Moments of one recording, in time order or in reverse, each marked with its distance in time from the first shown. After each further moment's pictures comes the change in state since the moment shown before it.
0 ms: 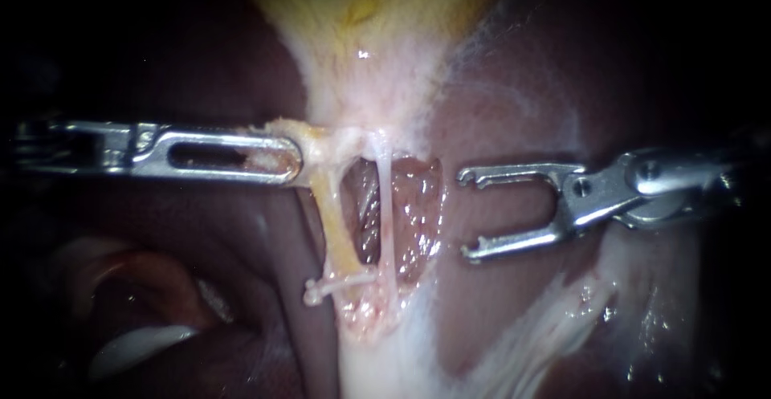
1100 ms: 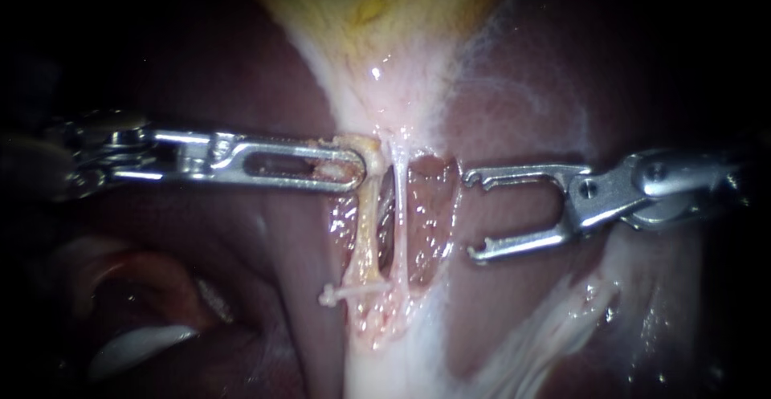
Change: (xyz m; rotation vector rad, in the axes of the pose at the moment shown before) right arm 0.000 0.000 0.000 0.003 0.002 -0.007; left arm 0.001 0.004 0.008 -0.013 0.017 0.020
